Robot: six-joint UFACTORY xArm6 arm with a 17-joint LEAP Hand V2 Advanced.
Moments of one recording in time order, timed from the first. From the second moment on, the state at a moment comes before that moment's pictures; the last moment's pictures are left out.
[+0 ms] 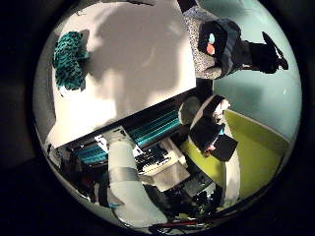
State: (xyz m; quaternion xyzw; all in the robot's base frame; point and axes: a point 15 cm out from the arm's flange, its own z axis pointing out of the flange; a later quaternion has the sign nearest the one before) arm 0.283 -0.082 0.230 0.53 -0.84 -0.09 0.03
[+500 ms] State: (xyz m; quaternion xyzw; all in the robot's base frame) arm 0.287 -0.083 0.157 0.50 -0.86 -0.11 0.05
